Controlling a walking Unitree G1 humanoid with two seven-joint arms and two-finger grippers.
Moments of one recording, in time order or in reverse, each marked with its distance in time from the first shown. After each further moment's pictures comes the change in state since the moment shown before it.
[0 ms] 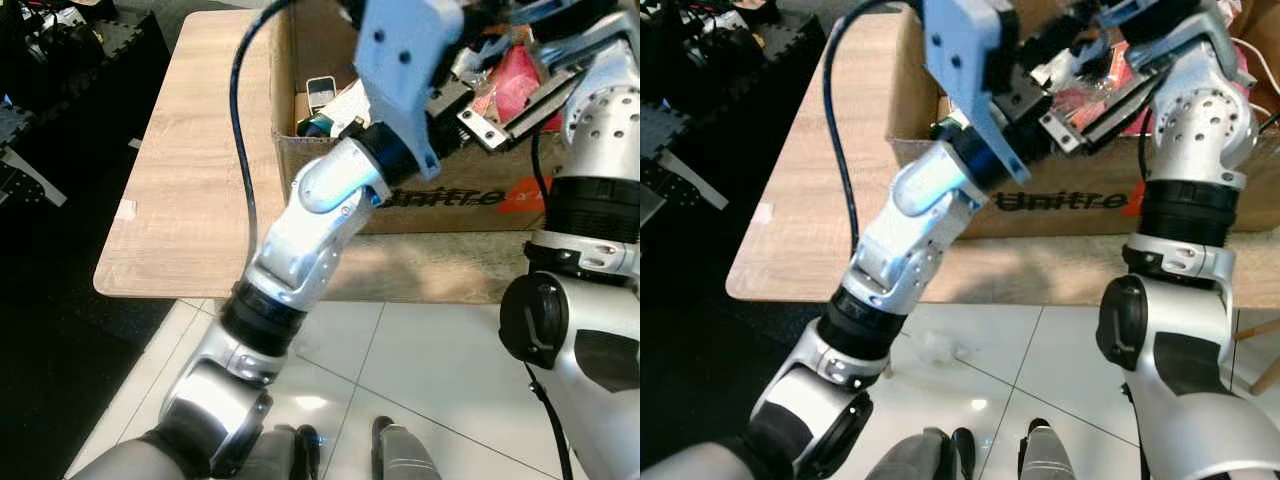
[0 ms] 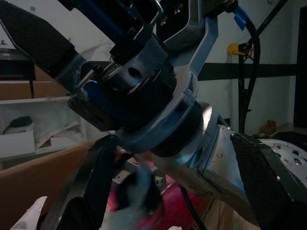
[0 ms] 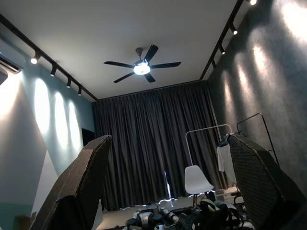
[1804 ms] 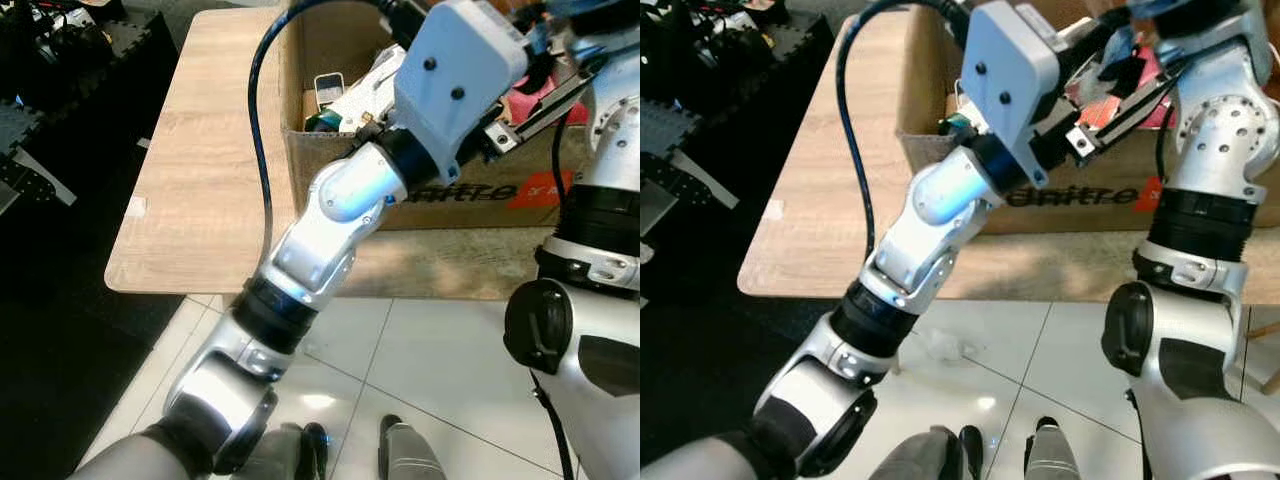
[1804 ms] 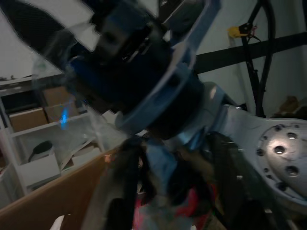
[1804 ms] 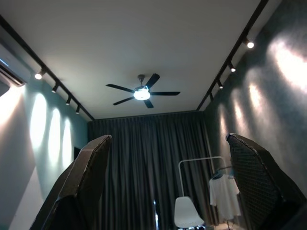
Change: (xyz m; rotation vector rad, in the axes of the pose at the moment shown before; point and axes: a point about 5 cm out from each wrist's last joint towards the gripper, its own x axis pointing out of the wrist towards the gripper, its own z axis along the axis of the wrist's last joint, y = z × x) left arm 0.010 -0.005 -0.010 0.203 0.028 0.041; right arm -0.003 0.013 0.007 0.021 0.001 0.042
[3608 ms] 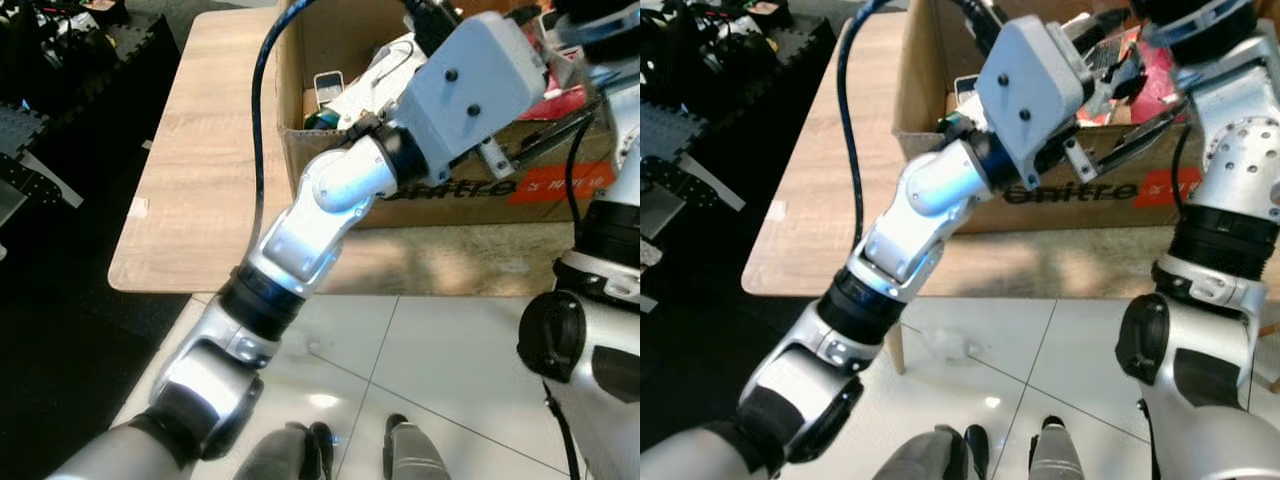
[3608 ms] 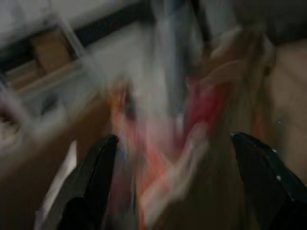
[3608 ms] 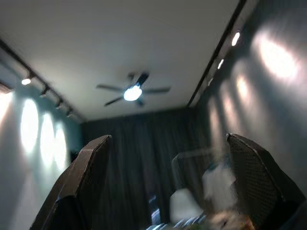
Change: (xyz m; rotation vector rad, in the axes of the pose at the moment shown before) left arm -0.031 0.026 -0.037 0.153 0.271 -0.051; right arm -0.018 -0.001 0.053 -0.142 -0.126 -0.076
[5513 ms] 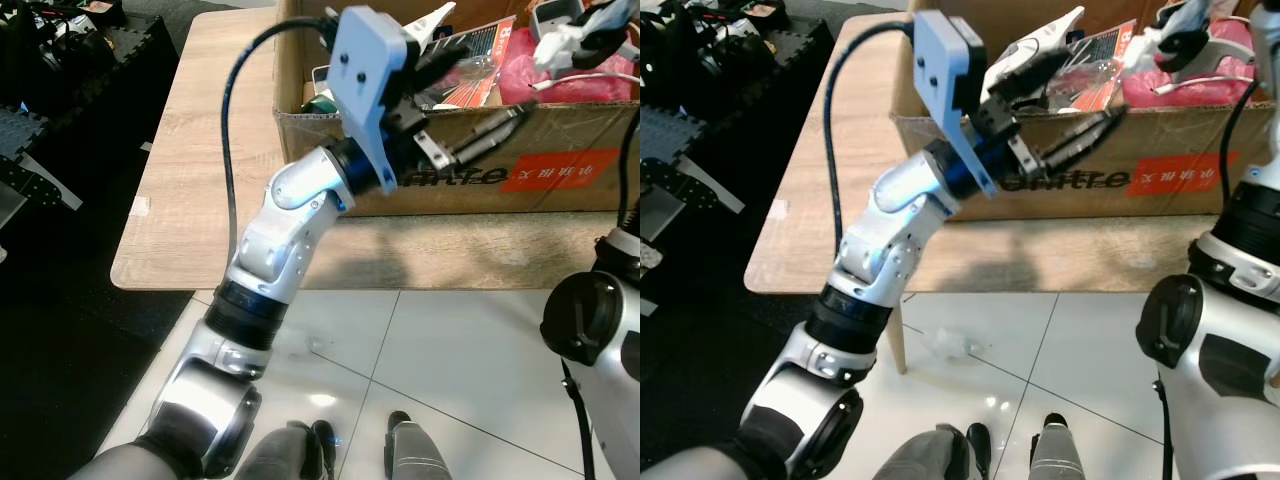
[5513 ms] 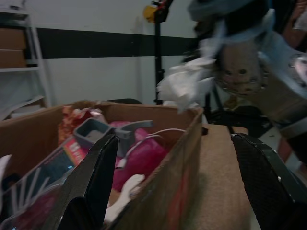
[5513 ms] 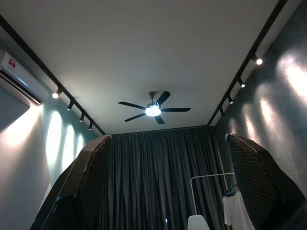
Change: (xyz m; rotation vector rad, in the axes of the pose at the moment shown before) left arm -0.007 -0.001 0.023 -0.440 -0.232 -0.119; right arm 0.007 0.015 0.017 0.077 -0.045 0.128
